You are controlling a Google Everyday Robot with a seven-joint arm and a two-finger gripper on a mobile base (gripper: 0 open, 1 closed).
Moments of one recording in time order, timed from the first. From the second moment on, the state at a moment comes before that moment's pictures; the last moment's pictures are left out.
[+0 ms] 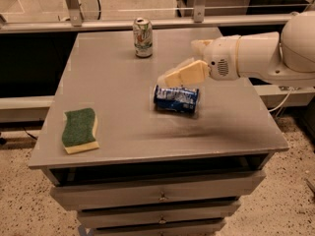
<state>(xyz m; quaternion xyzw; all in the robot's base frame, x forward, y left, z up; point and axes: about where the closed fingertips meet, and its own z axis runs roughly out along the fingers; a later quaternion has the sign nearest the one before) 0.573 -0.063 0.944 -0.40 0.72 0.29 0.49</state>
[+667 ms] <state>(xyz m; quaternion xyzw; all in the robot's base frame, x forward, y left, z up) 0.567 -0.143 0.934 -0.41 0.72 0.28 0.49</state>
